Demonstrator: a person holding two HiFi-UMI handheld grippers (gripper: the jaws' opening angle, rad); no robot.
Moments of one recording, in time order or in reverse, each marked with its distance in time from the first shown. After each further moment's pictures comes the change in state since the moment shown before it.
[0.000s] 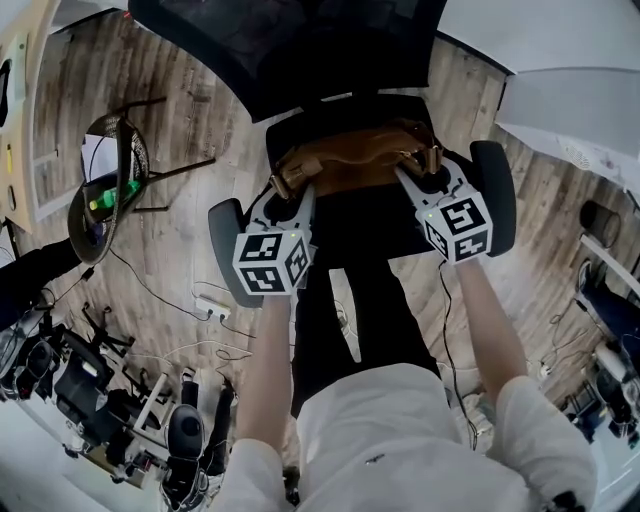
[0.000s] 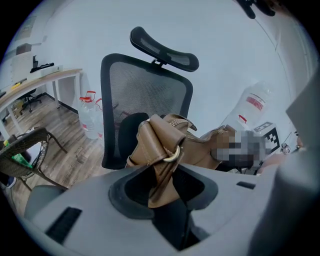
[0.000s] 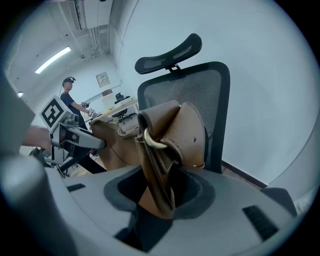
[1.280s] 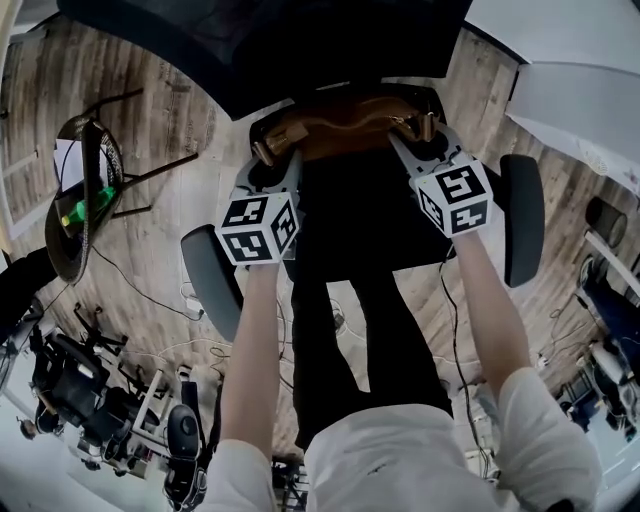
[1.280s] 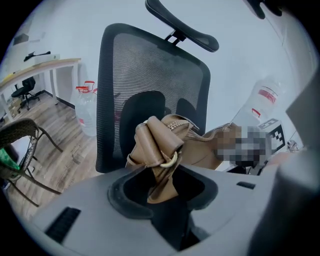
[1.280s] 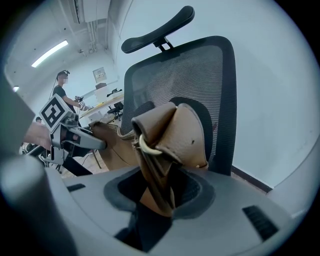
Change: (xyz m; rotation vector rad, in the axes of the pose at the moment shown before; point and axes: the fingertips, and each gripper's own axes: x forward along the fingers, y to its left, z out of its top) left arm 0.108 0.070 -0.013 -0.003 0.023 0.015; right arm 0.107 -0.048 -0.023 -0.017 0.014 -0.034
